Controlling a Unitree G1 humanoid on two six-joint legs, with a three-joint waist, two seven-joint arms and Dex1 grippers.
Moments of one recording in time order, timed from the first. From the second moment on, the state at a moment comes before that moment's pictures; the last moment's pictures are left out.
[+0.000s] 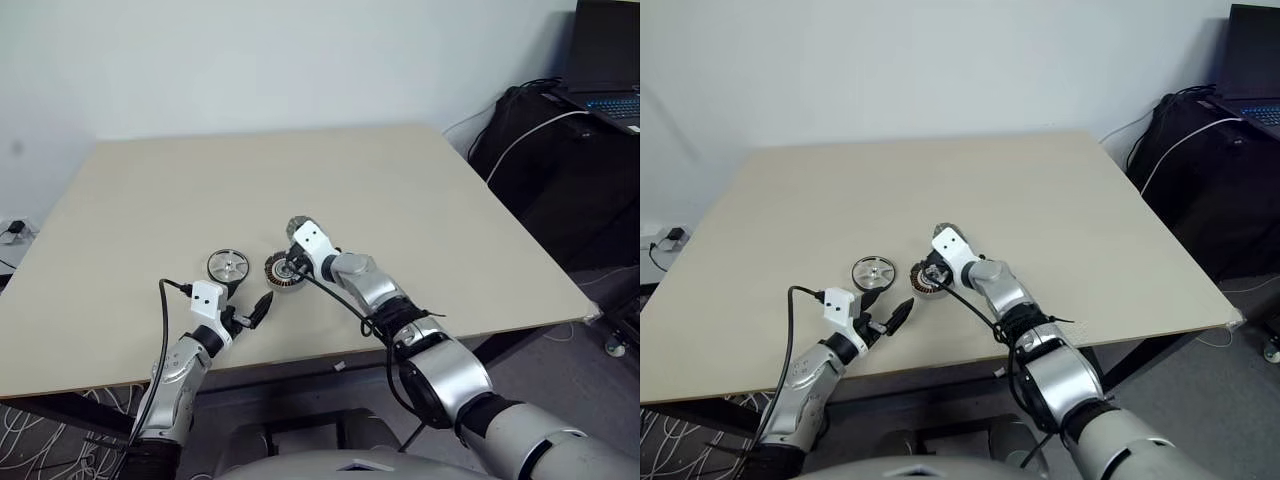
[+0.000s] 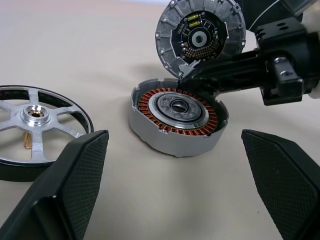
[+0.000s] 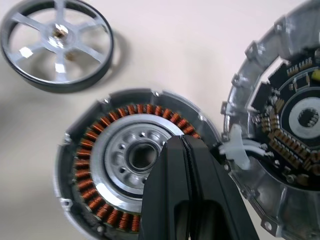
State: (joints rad) left arm 0.10 0.22 0.01 0.08 -0.28 0.04 -0.53; right arm -0.73 0.04 0.24 0.87 -0.11 0.20 0.51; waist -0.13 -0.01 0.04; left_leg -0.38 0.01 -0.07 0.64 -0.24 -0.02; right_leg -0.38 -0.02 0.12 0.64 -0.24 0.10
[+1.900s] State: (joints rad) left arm -0.03 0.13 0.32 0.13 -0.60 0.37 -0.30; right arm -0.35 -0.14 0.13 0.15 0.09 0.45 0.54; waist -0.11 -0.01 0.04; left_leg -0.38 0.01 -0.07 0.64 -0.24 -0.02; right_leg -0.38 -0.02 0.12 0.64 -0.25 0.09
